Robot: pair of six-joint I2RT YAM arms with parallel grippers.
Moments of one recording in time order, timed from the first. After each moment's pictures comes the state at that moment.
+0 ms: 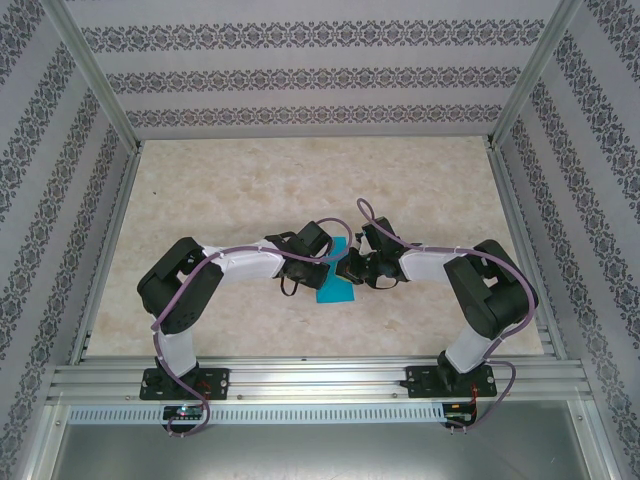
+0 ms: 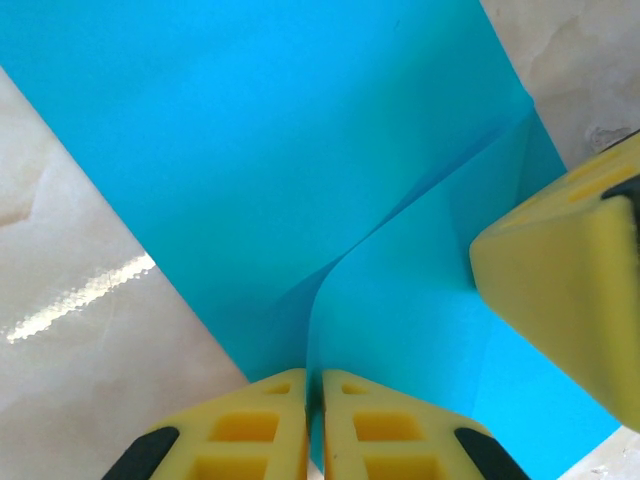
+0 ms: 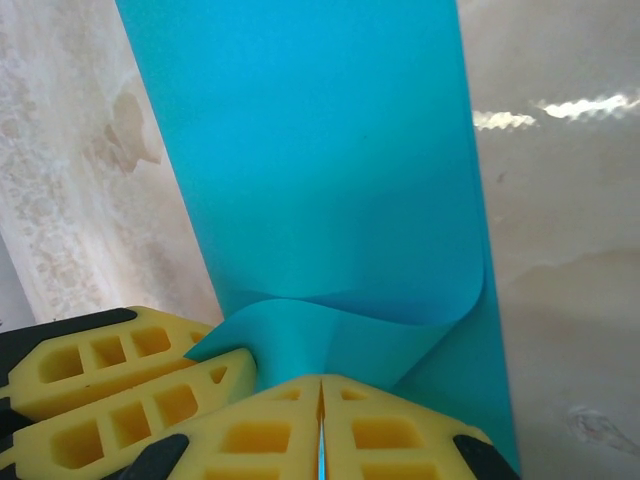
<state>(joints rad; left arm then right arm) -0.80 1.85 1.09 -0.39 0.11 -0.38 0.51 1.68 0.72 -0.02 -0.52 0.86</state>
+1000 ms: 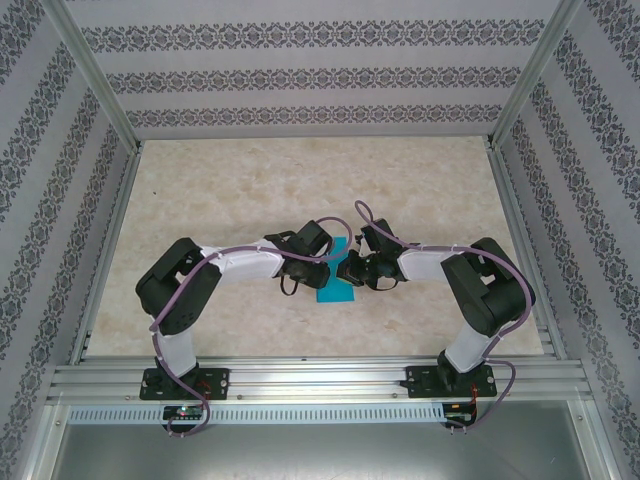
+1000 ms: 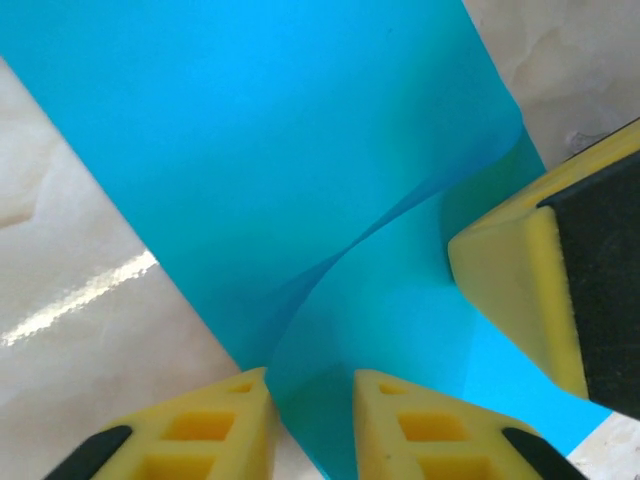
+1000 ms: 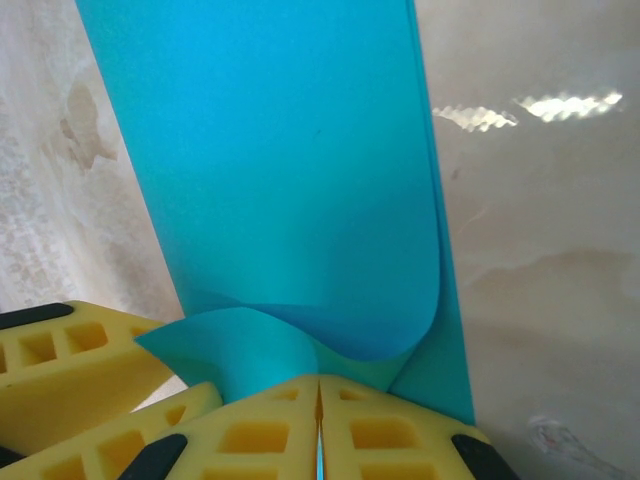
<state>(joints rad) -0.80 1.83 1.10 -0.41 0.11 -0.39 0.51 1.70 0.72 -0.04 -0.50 0.84</state>
